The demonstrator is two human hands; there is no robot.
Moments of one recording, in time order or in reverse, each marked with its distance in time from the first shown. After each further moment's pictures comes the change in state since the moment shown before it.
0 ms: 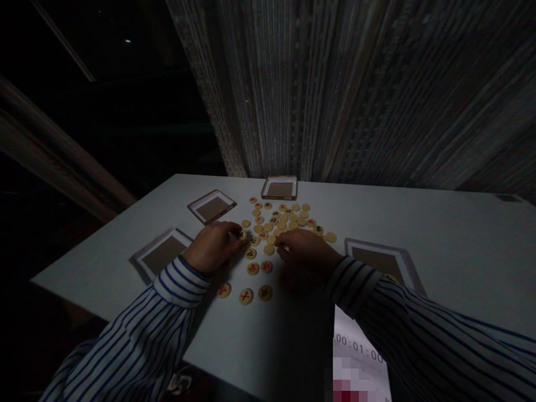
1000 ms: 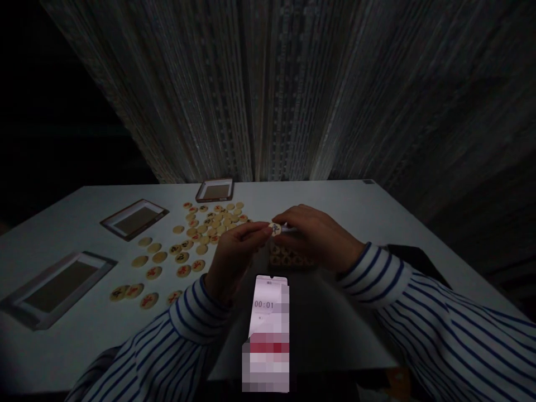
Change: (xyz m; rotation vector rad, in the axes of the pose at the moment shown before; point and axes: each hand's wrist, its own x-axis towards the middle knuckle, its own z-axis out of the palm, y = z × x) left_hand 0.006 0.197 0.026 -1.564 -0.034 -0.175; right_hand -0.140 0.033 -0.096 -0.149 0.316 -0.061
